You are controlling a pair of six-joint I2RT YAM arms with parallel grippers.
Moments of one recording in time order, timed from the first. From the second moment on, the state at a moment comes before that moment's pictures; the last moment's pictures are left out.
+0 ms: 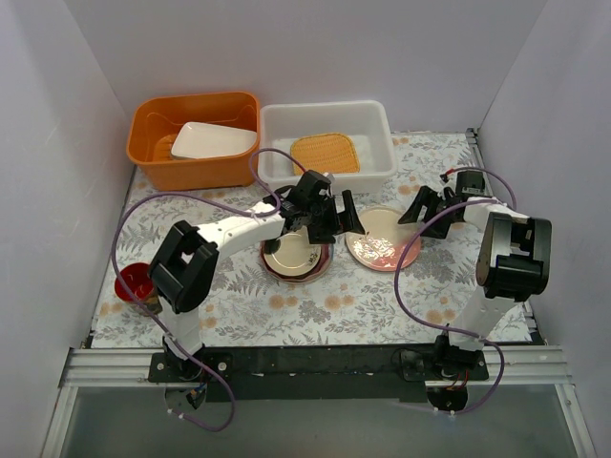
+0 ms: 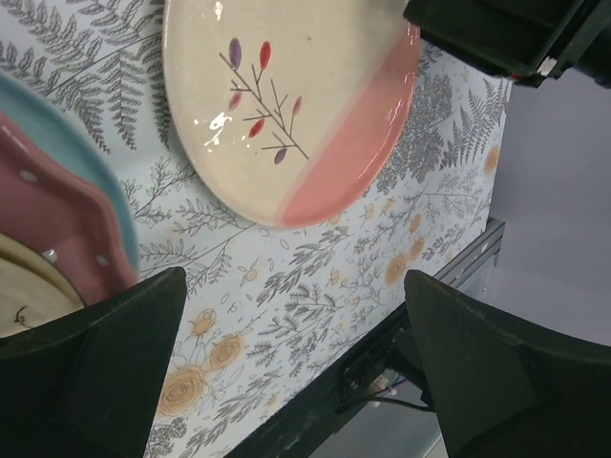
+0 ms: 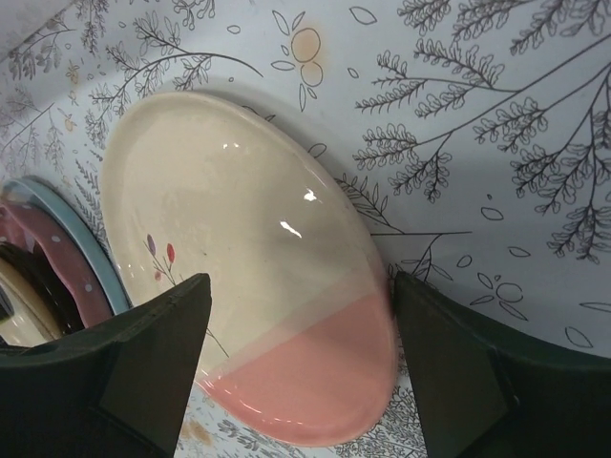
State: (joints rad) left arm -0.76 1.84 1.34 -0.28 0.28 -0.89; right arm -0.14 1.79 1.05 -0.34 -0.54 0.29
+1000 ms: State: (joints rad) left arm -0.79 2.12 1.51 -0.23 0.21 -0.92; right arm -0.19 1.69 0.87 -0.22 -0.65 0.28
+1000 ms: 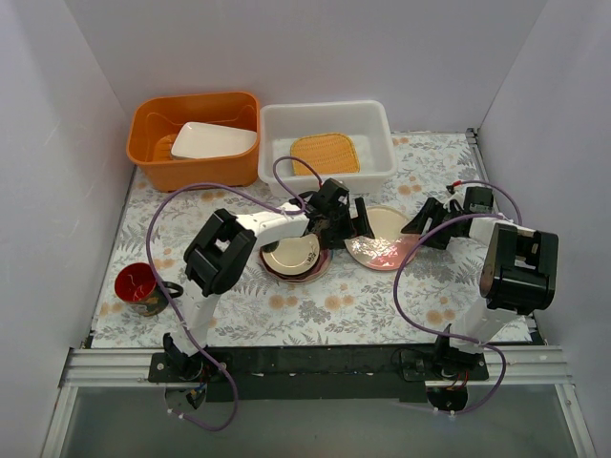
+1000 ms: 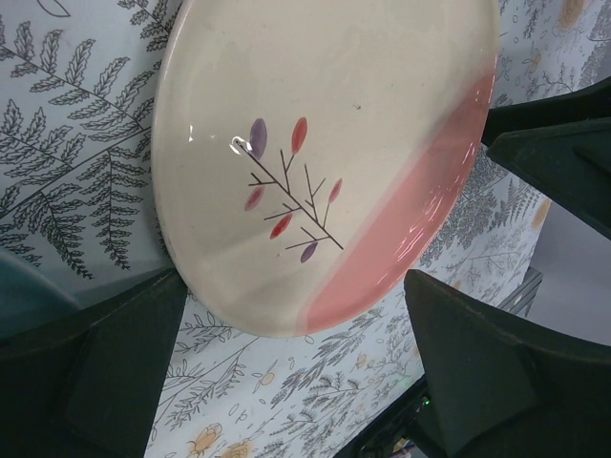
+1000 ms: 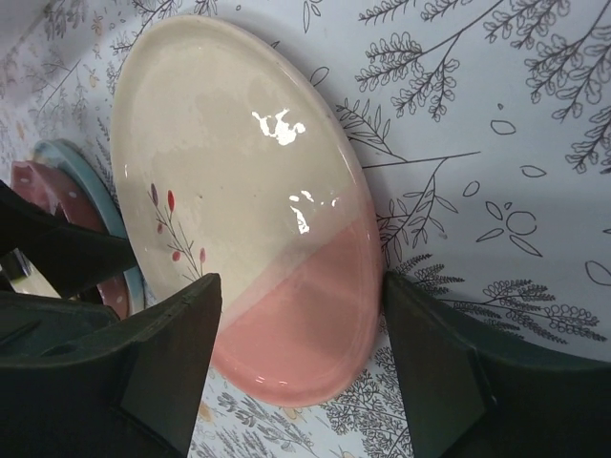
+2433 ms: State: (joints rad) left arm -0.80 2.13 1.51 -0.23 0.09 -0.99; right arm -0.18 1.65 0.78 -0.05 -0.60 0.32
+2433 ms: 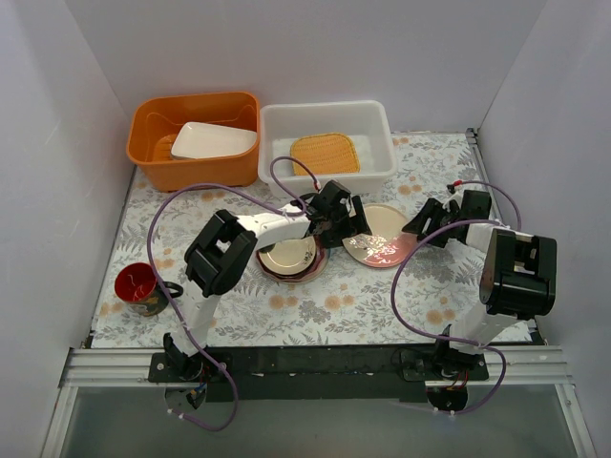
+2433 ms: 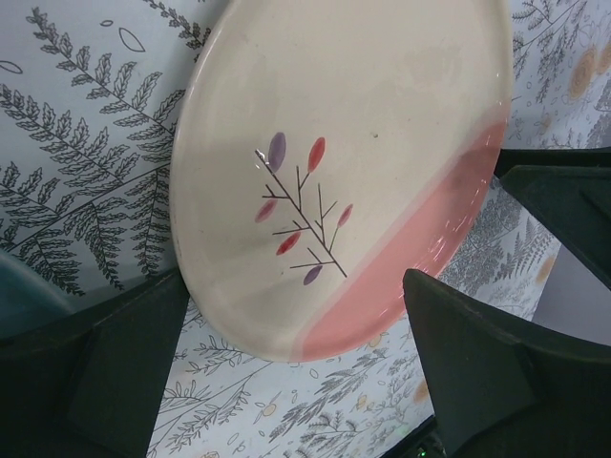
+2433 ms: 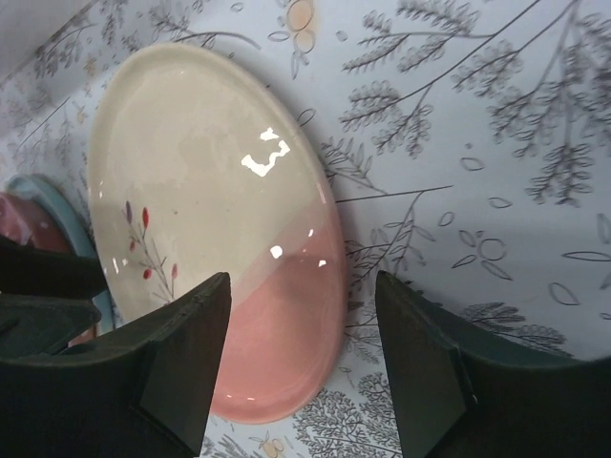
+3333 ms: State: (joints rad) left arm -0.79 2.06 1.24 0.20 0.10 -1.01; right arm -0.17 1.77 0.82 0.13 -0.61 0.29
